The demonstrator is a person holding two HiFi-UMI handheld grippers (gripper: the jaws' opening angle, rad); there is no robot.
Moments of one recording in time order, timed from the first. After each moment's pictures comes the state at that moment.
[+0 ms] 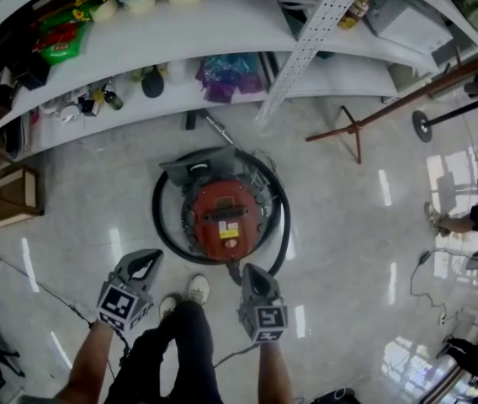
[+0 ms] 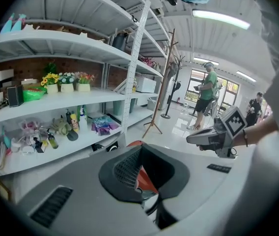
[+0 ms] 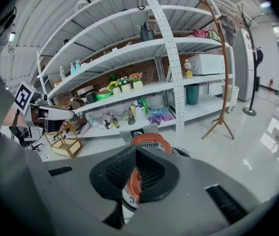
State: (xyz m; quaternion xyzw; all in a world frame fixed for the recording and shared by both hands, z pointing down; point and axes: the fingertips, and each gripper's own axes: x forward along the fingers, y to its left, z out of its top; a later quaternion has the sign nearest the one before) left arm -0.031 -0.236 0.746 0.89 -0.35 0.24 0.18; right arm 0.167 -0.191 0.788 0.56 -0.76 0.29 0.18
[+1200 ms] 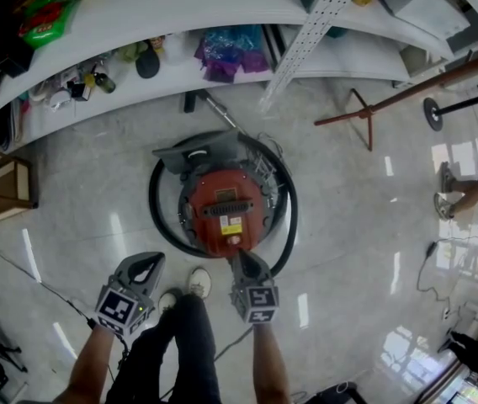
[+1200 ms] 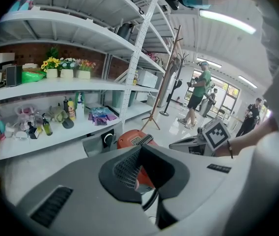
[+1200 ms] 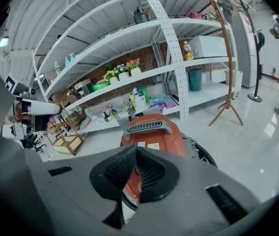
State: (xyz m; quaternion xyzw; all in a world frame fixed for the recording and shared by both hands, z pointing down) left arm -0.021 -0.225 0.809 0.88 -0.34 0.24 0.22; right arm 0.149 -0.216 0.892 0.54 -0.76 0.32 0.18
